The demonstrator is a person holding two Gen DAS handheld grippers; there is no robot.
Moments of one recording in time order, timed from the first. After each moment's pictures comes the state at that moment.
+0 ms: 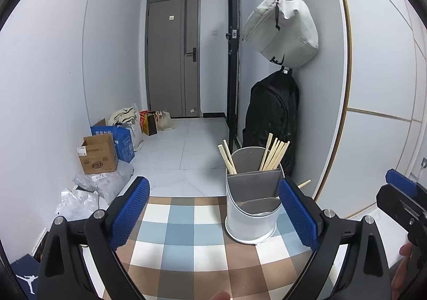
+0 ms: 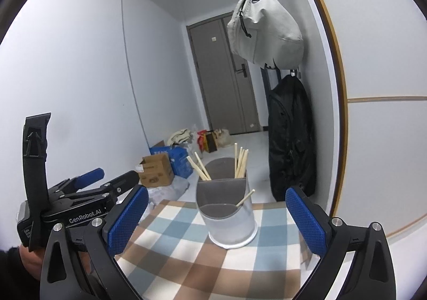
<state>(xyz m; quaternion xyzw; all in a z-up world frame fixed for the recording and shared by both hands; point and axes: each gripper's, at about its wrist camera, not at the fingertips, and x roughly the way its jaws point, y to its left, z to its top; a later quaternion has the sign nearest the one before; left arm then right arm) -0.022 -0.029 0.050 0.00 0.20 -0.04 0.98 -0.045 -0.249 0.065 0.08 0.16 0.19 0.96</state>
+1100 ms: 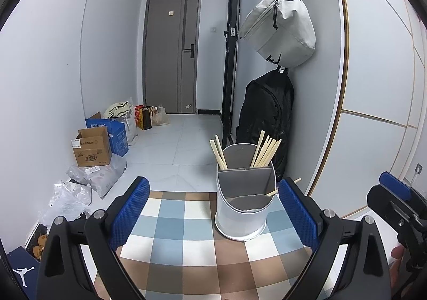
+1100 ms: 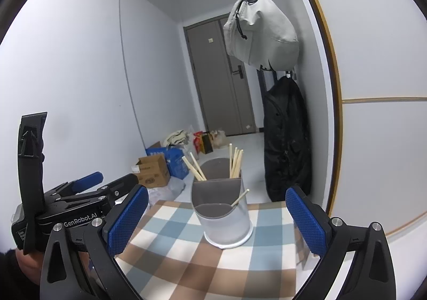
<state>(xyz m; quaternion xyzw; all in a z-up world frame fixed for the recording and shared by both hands) -0.025 -0.031 0.050 -0.02 0.21 -0.05 0.98 -0.048 -0.251 0.063 0.08 0.16 0.18 0.97</state>
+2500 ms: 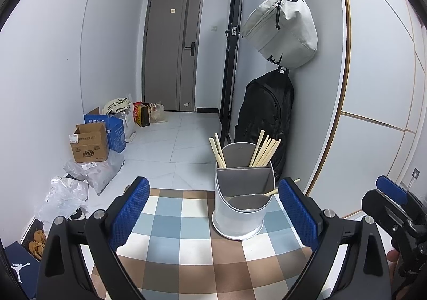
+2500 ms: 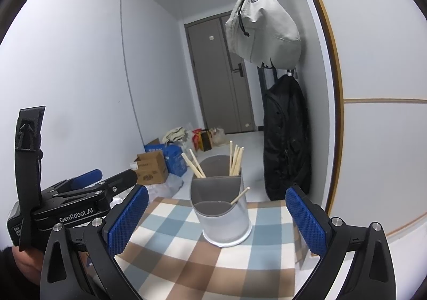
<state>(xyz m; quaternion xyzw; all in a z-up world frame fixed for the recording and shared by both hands) -0.023 -0.030 0.047 -0.03 0.21 -0.05 0.98 -0.047 -0.250 0.063 0.08 0.16 0.18 0.97</state>
